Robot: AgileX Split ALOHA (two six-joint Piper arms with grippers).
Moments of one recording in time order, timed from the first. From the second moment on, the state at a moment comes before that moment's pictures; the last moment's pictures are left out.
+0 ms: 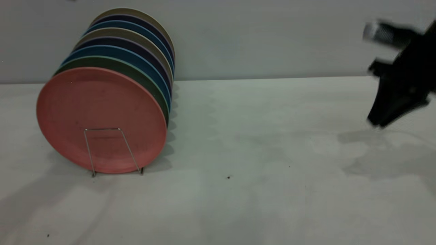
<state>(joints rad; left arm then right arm) -0.03 1.53 -1.14 -0.67 0.46 0.84 -0.02 2.08 -1.41 0.49 0.94 -0.51</state>
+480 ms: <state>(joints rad) -0.03 1.33 -1.14 -0.06 0.79 0.12 0.17 1.77 -1.45 0.35 1.11 -0.48</state>
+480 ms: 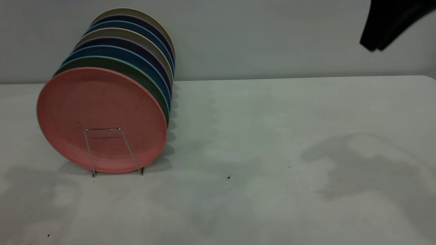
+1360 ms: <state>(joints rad) -0.03 0.82 -0.88 -0.06 0.96 0.08 0.18 1.08 -1.16 0.13 1.24 -0.13</state>
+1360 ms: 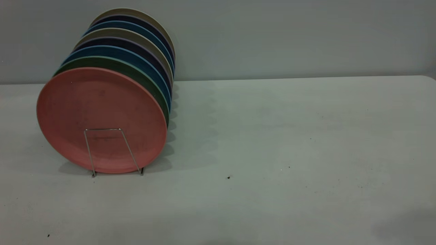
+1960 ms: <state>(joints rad) -0.03 0.23 -0.58 -0.07 1.12 0.03 0.18 0.35 -0.64 0.13 1.24 -0.23</state>
